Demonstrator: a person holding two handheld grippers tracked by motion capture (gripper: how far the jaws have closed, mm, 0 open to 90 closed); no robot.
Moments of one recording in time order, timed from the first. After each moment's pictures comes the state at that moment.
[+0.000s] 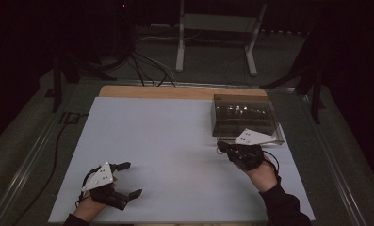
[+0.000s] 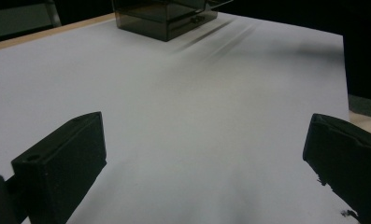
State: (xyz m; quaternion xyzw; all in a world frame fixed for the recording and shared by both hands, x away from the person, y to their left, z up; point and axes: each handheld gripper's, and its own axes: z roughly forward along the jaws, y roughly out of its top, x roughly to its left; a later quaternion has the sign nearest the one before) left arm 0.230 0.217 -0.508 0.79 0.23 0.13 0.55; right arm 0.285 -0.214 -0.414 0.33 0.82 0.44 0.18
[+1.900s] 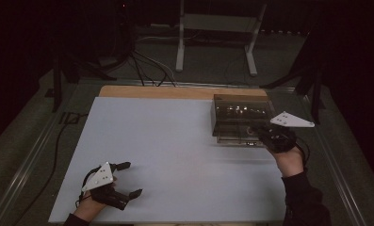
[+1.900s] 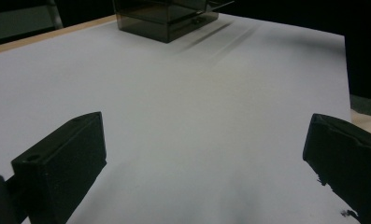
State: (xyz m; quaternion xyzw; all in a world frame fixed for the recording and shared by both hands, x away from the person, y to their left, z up) left arm 0.230 0.217 -0.508 0.80 0.23 0.13 0.54; right arm 0.313 -0.290 -0.384 0.42 0.75 0.44 0.26
